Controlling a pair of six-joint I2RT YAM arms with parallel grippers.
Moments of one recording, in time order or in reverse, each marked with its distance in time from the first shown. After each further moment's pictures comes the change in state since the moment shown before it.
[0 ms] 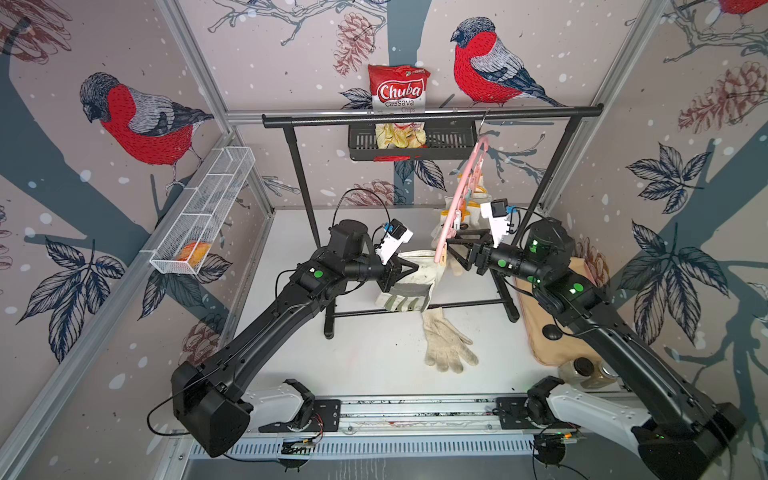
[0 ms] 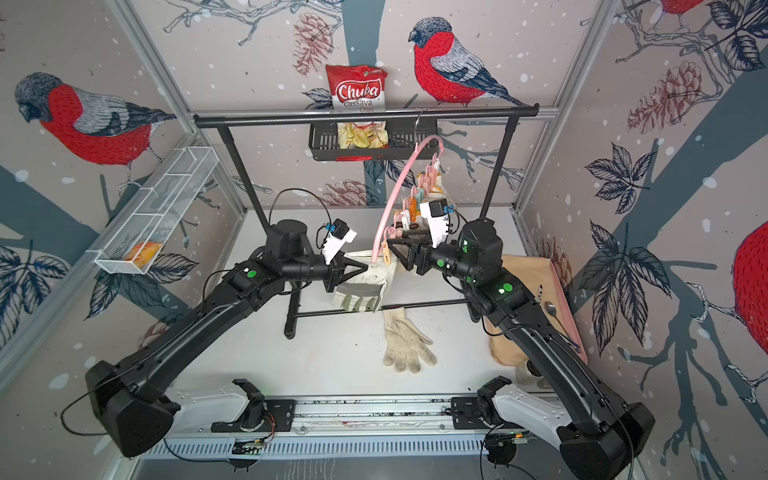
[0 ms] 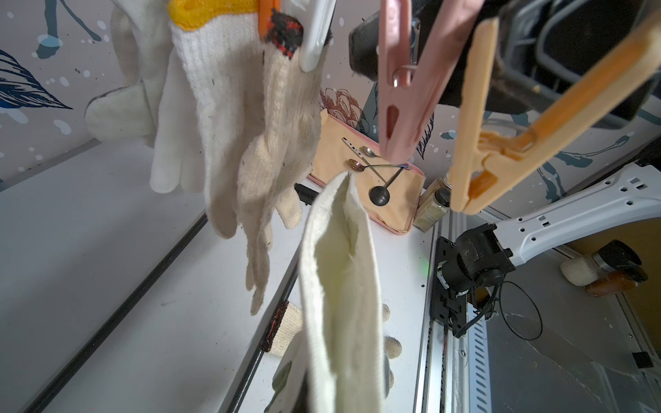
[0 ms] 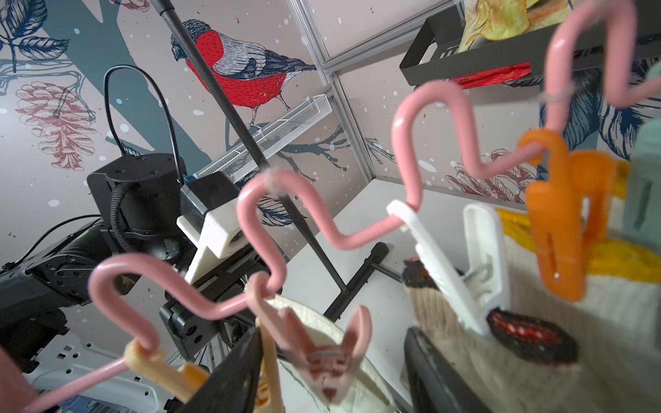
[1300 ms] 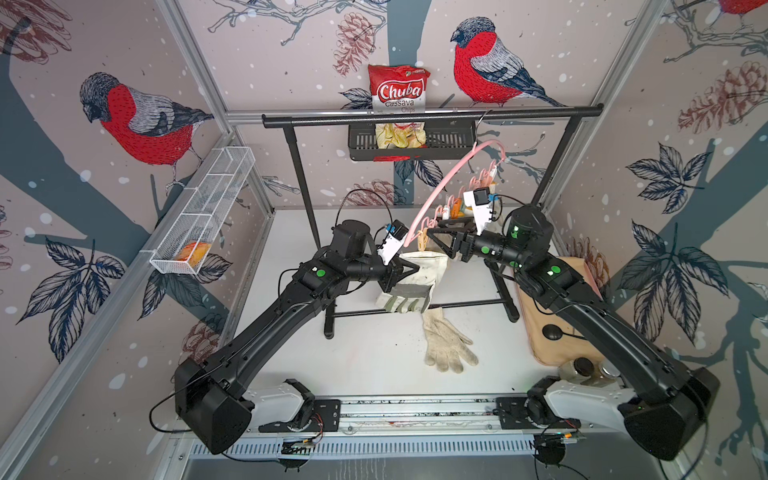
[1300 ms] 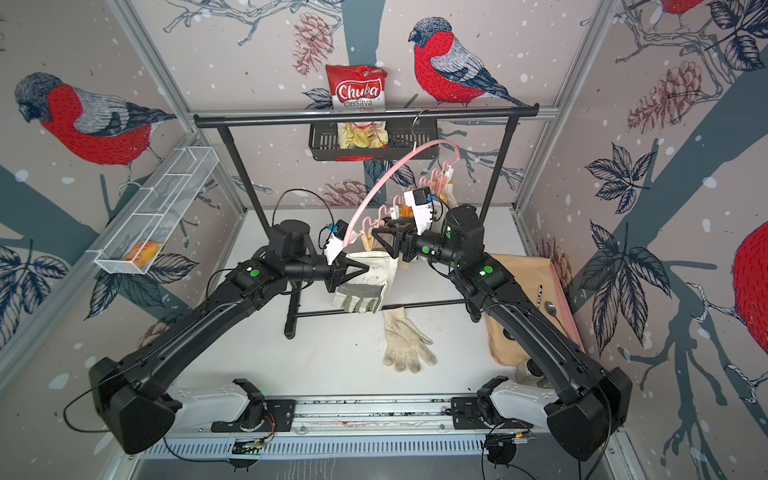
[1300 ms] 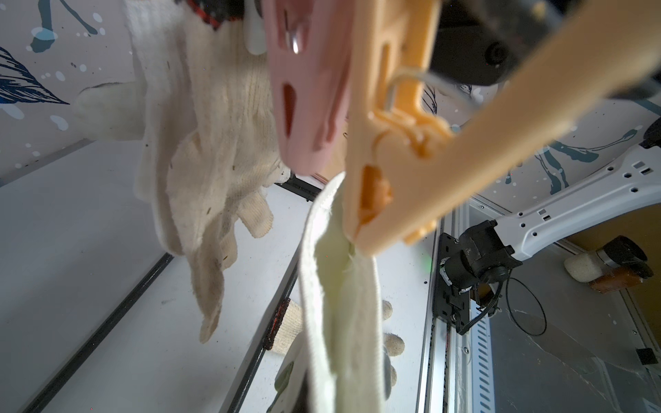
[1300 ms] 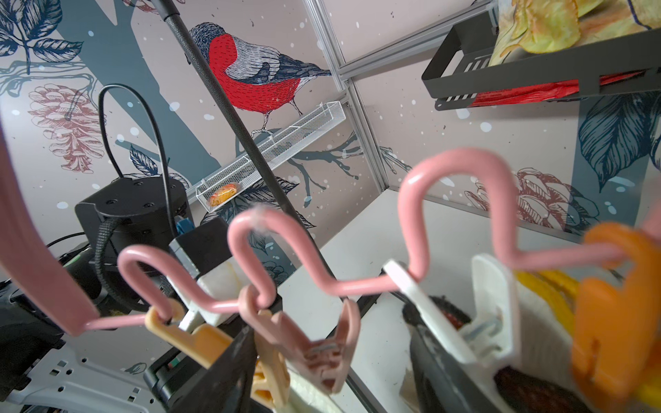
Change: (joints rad) left arm -0.005 0.011 0.002 -0.004 -0.007 0.012; right arm 0.036 0.137 0.084 0.086 -0.003 -0.003
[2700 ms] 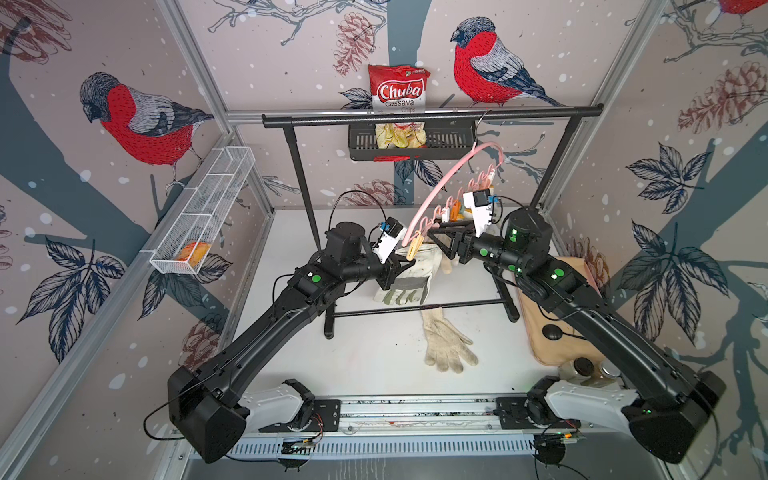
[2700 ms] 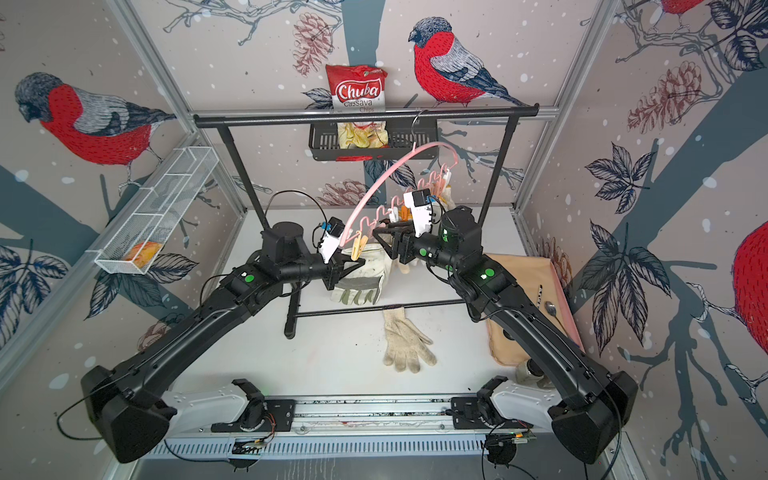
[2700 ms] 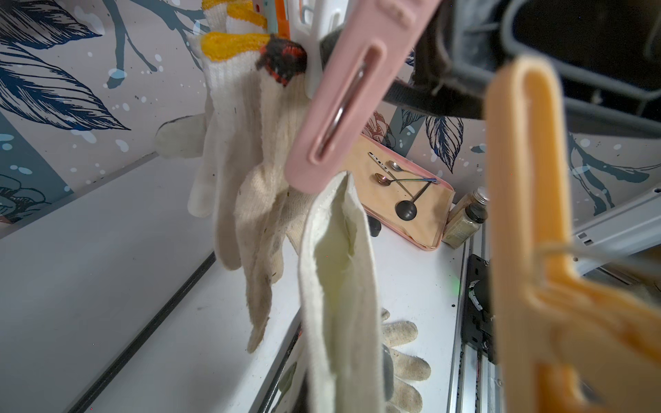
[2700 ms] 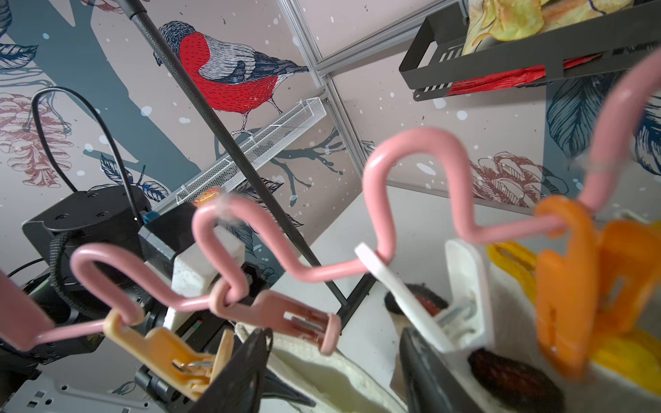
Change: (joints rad) left arm -0.001 -0.046 -0.039 0.074 -0.099 -0.019; right arm 0.057 -0.008 0.031 -0.084 0.114 0.026
